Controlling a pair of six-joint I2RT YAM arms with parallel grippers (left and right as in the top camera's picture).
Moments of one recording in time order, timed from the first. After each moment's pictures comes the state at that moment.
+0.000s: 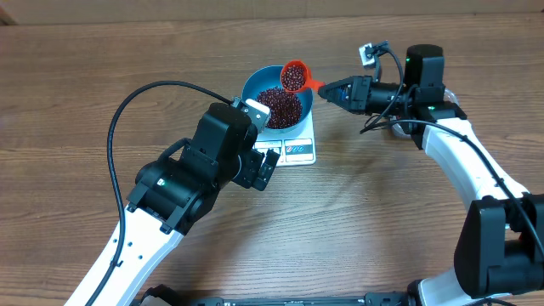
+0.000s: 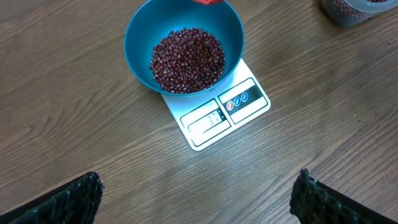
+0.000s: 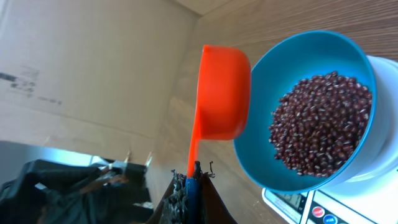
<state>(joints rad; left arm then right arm) -0.57 1.23 1.26 -0.89 -0.10 -0.05 0.09 1.71 1.16 -0.06 -1.07 0.54</state>
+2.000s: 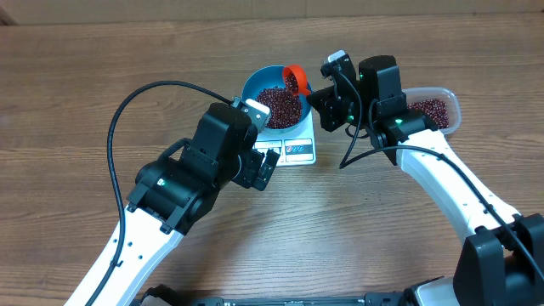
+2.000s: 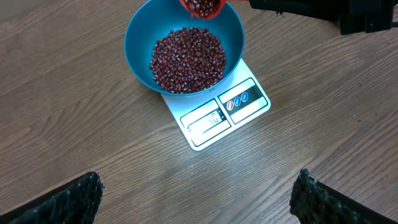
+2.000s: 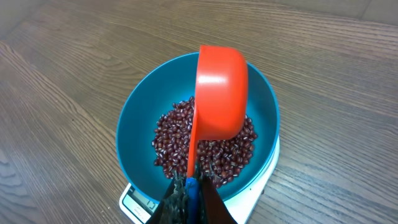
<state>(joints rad) -0.57 1.23 1.26 -0.89 -0.10 -0.05 0.31 1.62 1.16 -0.23 -0.42 -0.02</state>
